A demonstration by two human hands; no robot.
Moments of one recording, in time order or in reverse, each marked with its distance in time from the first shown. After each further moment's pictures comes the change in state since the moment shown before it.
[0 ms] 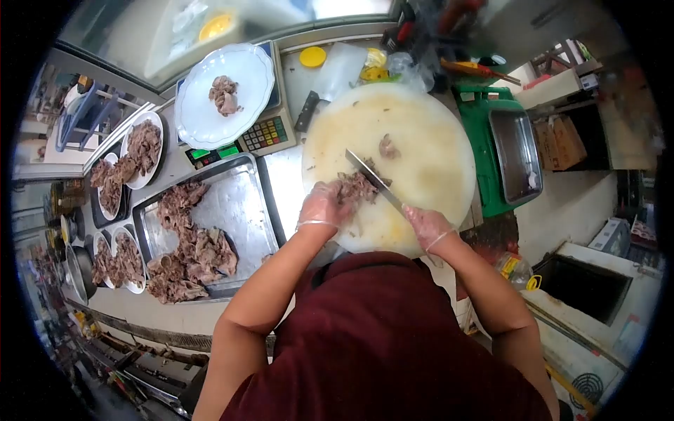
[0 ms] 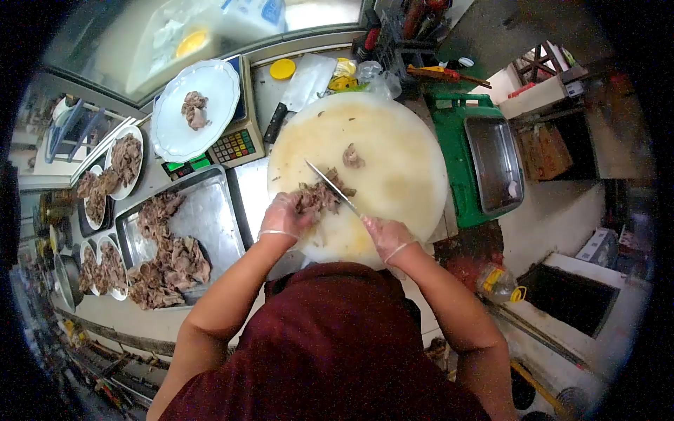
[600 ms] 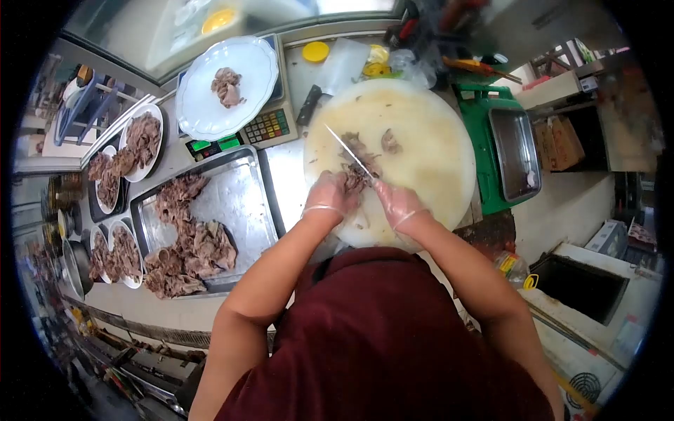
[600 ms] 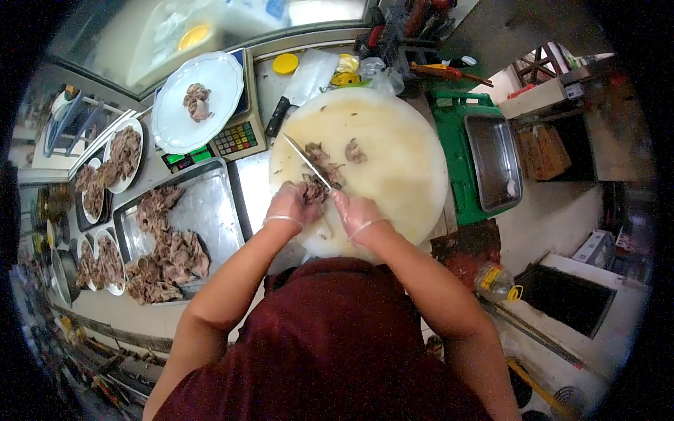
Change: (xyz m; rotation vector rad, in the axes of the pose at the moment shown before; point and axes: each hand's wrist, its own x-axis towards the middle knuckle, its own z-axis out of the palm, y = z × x) left_hand 0.009 0.005 -0.002 -0.094 -0.085 -0.060; right_hand 0.042 -0.052 0.019 -0.016 -0.001 0.044
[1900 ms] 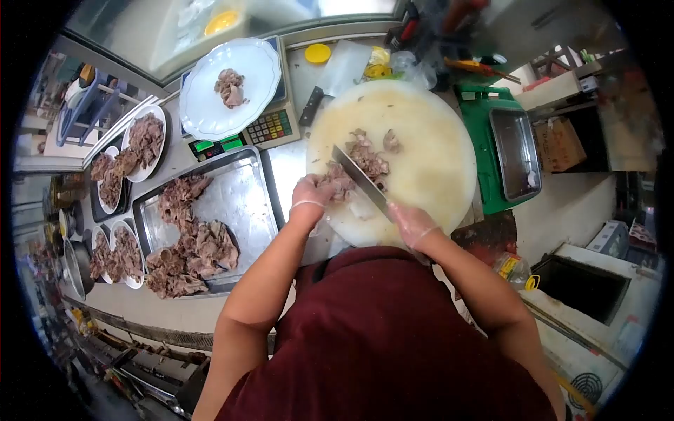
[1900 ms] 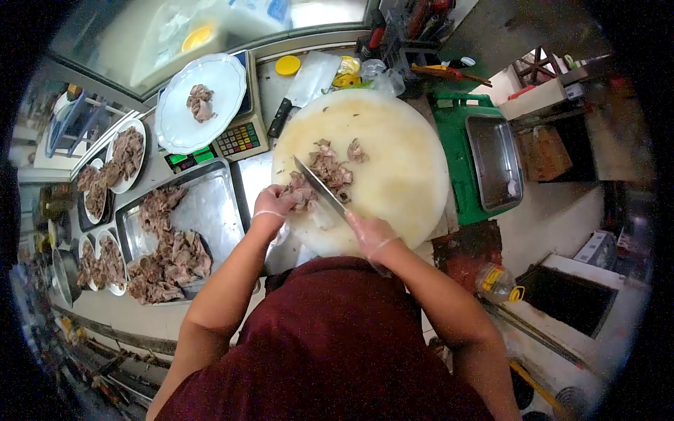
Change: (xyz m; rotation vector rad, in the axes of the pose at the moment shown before) left_hand 0.010 -0.059 0.014 -0.453 0.144 -0.223; right_hand -0.033 0.025 0.006 0.056 -0.069 0.017
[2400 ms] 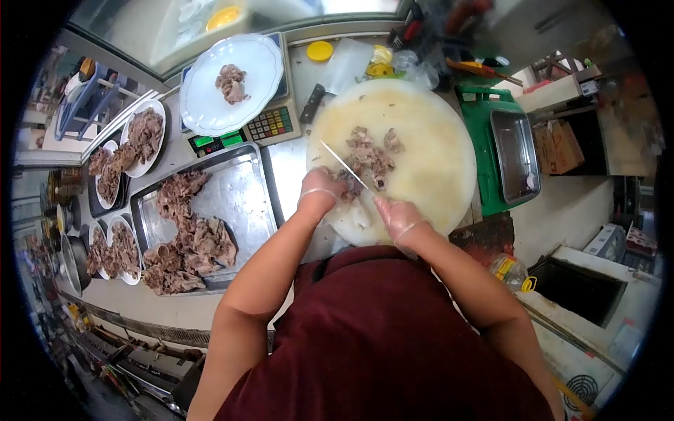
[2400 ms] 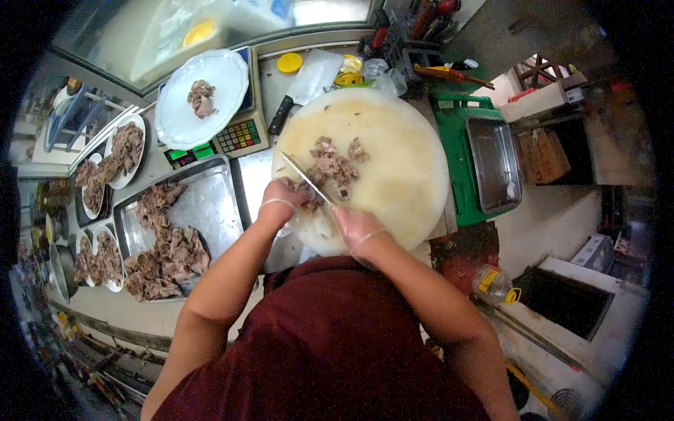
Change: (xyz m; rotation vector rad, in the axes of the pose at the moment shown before) left_hand 0.008 0.027 0.004 0.120 -0.085 -0.064; right_hand 0.000 -0.039 -0.005 -0.071 0.077 -0.030
